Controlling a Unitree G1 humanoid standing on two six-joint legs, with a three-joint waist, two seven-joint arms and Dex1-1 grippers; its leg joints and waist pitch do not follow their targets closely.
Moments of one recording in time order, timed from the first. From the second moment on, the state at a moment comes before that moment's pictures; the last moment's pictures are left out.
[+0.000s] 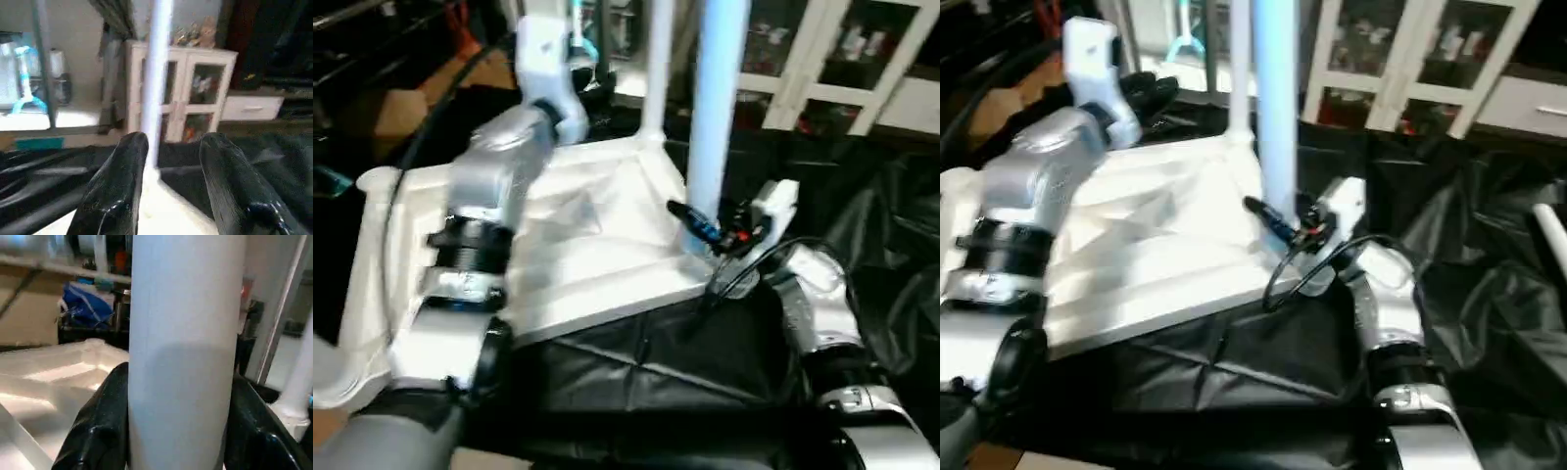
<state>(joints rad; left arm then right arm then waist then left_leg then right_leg) -1.03 0.17 0.09 0.48 -0.29 0.43 -0.39 -0.57 -0.19 -0.05 0.66 0.31 -0.36 0.98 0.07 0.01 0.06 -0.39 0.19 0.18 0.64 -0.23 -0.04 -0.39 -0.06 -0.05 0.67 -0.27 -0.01</state>
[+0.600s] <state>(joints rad) -0.97 0.21 0.01 0.11 -0.51 0.66 -0.58 -0.59 -0.21 -0.07 0.76 0.28 -0.39 0.90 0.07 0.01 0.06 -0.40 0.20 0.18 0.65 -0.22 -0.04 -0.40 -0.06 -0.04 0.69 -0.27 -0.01</state>
